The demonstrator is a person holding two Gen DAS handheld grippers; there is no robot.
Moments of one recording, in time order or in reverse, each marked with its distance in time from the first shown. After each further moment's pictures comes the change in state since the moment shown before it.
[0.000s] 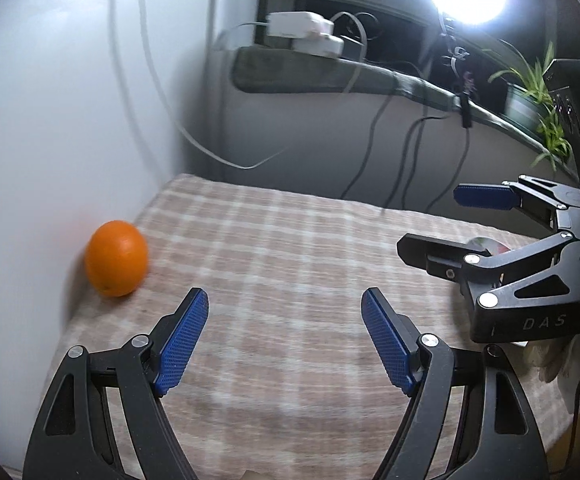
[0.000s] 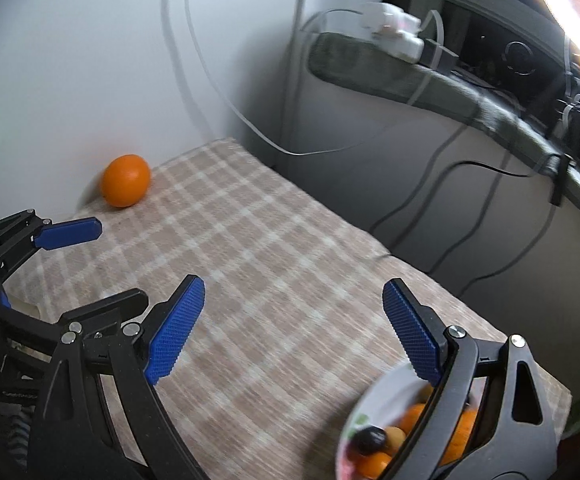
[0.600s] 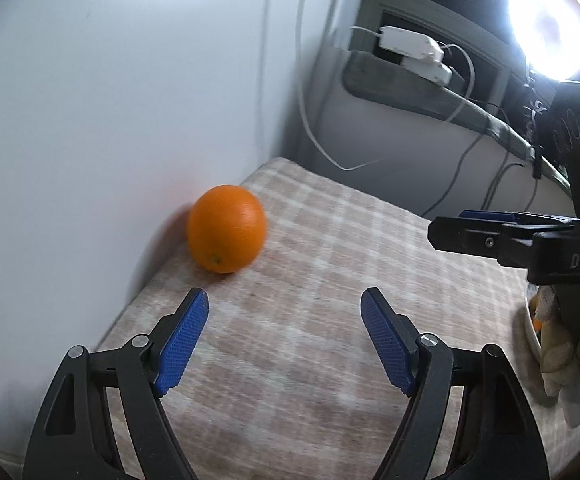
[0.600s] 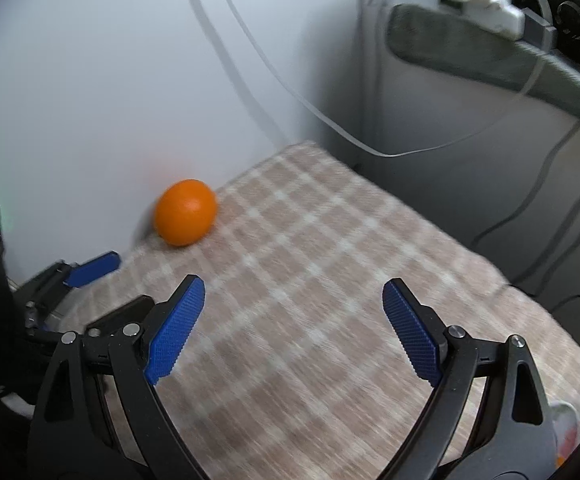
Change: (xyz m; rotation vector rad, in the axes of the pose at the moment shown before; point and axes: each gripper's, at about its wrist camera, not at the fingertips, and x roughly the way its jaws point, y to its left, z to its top) left arm 0.007 0.090 -0.016 -0.219 -0.023 0.110; right arm 0.066 0.030 0.050 0.070 0.061 0.329
